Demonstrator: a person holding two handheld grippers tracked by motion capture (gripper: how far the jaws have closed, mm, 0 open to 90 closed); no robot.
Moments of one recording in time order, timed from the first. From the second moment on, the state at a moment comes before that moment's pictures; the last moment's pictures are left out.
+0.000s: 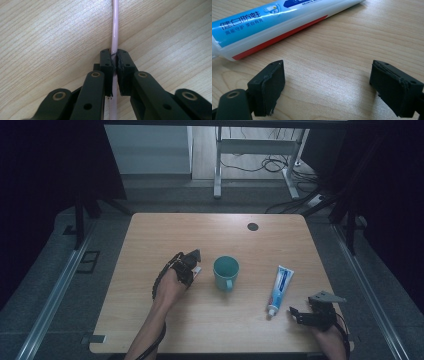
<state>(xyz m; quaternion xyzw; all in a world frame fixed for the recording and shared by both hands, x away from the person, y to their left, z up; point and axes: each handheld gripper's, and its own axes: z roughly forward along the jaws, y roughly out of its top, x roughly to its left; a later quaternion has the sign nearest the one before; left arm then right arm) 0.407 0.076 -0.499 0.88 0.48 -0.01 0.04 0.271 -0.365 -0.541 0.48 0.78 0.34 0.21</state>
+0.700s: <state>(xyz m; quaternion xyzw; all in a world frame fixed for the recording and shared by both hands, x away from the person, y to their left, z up) 0.405 0.077 -0.490 0.89 0.45 -0.03 0.07 0.271 -0.365 -0.541 0.49 0.78 0.34 0.21</state>
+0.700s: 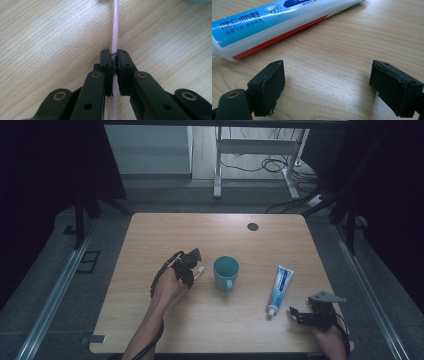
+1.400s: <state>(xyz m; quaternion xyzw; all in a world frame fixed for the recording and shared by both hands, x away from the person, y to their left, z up) 0.396 0.082 -0.457 0.89 0.43 -0.02 0.15 0.271 -0.365 -0.541 0.49 0.78 0.34 0.21</state>
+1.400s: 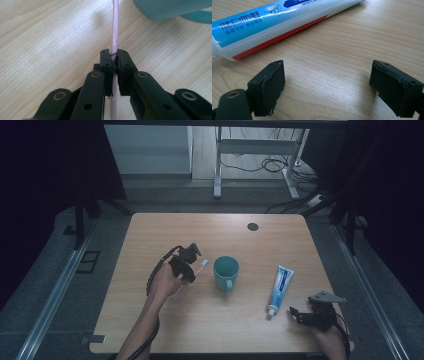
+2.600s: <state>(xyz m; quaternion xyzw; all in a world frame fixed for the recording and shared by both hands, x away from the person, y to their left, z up) 0.377 0.079 -0.397 0.89 0.35 0.05 0.30 0.271 -0.365 -0.541 0.48 0.78 0.34 0.21</state>
